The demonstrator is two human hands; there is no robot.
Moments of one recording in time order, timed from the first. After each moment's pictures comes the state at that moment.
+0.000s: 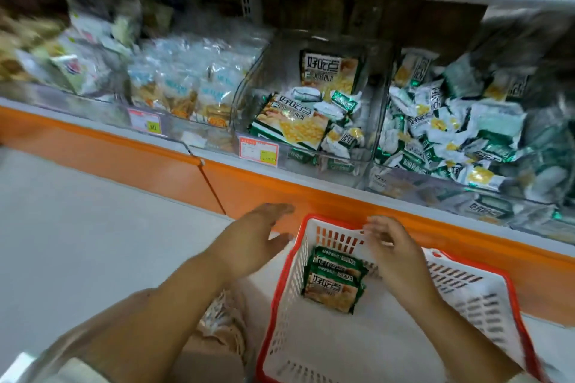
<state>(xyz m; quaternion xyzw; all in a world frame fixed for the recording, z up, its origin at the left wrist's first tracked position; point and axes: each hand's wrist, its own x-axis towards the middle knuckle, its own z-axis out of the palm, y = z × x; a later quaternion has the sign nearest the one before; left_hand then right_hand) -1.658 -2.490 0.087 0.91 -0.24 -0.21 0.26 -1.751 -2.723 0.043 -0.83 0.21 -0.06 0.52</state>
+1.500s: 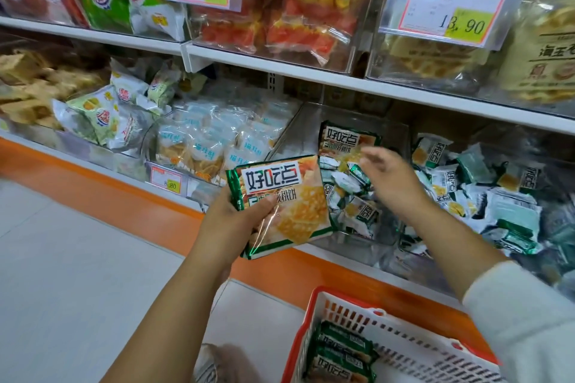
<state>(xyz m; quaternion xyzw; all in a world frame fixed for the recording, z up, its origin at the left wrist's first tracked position) -1.584 -2.475 0.171 0.70 0.04 -0.08 0.71 -1.557 -2.725 0.186 -0.89 0.11 -0.09 0.43</state>
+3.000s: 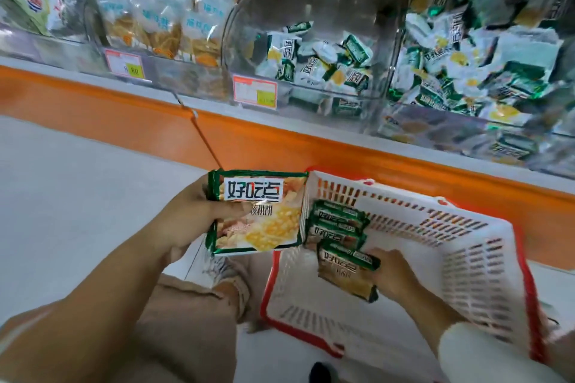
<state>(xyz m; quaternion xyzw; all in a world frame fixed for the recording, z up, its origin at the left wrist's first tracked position) -1.676 -2.428 0.080 0.76 0.02 -0.32 0.56 -1.806 -2.732 -0.098 -0.87 0.24 0.28 0.32</state>
